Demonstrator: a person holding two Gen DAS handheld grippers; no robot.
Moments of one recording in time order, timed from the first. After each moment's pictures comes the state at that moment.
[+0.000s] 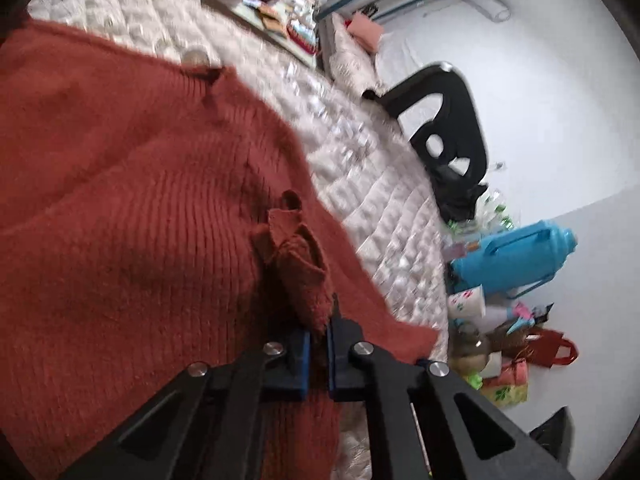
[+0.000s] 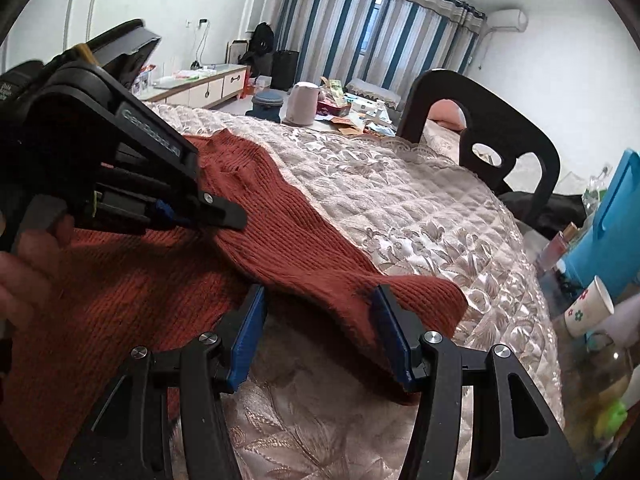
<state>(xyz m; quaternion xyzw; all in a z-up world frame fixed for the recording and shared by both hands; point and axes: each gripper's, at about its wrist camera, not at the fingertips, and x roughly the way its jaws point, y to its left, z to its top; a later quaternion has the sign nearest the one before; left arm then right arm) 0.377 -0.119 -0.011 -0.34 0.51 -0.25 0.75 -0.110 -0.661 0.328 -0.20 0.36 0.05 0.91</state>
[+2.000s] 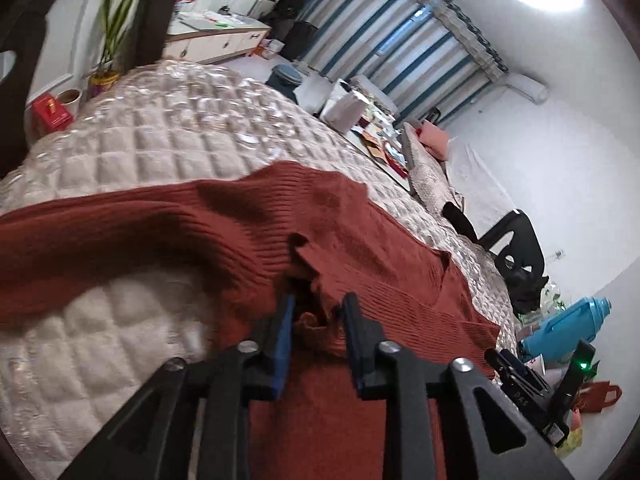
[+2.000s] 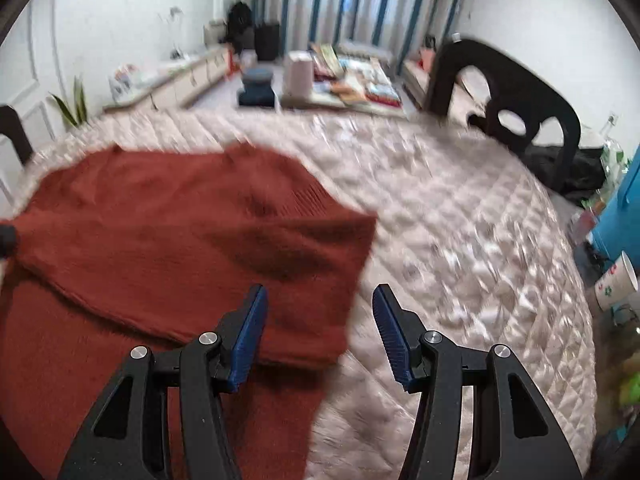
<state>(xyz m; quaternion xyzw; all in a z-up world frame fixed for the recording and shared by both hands) 0.288 0.144 0.007 -0.32 0.40 -0.06 0.86 -0.061 -0.601 0.334 -0.13 0.42 0.05 0.90</state>
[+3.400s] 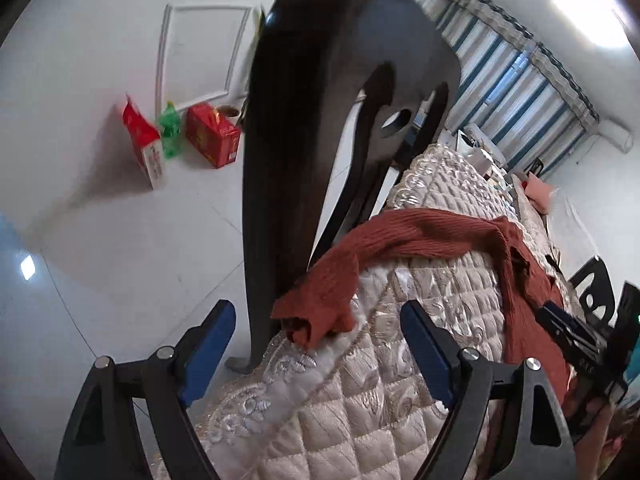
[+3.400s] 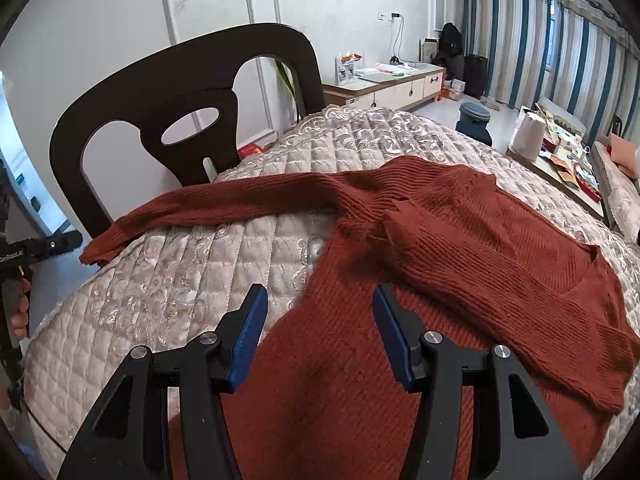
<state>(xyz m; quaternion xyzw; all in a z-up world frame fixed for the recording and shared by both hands) 0.056 0.342 0.009 -0.30 0.38 0.17 0.86 -0.168 -0.373 0.318 -0.19 0.41 0.38 0.81</state>
